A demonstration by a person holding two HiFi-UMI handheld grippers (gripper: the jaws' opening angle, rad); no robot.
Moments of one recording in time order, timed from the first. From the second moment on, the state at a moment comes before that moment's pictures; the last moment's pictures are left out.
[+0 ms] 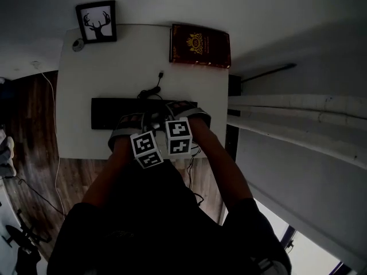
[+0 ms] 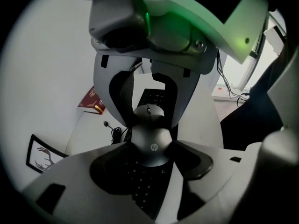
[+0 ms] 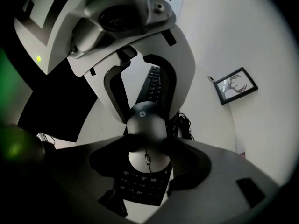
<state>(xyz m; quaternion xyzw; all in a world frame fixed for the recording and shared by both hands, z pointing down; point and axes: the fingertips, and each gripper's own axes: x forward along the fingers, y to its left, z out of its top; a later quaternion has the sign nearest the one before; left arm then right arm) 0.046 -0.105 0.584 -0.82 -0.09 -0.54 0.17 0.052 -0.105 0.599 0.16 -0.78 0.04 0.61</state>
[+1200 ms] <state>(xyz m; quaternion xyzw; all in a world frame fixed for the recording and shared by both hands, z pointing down) 0.116 -0.016 0.599 -0.83 -0.05 -0.54 0.13 0.124 -0.012 0.609 0.11 -0.77 0.03 0.63</state>
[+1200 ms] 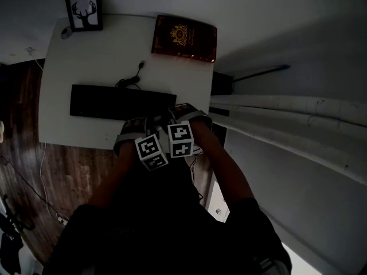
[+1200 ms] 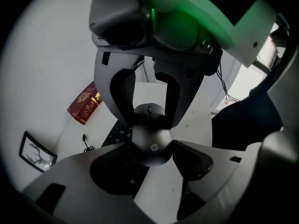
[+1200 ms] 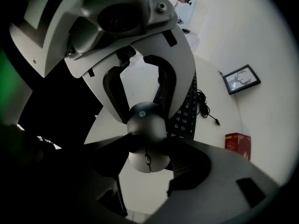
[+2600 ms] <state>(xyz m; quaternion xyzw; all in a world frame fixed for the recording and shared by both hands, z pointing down) 0.233 0.027 0.637 -0.79 0.30 -0.51 -0.17 0.241 0.024 0.651 -0.26 -0.69 -0.23 0.63</state>
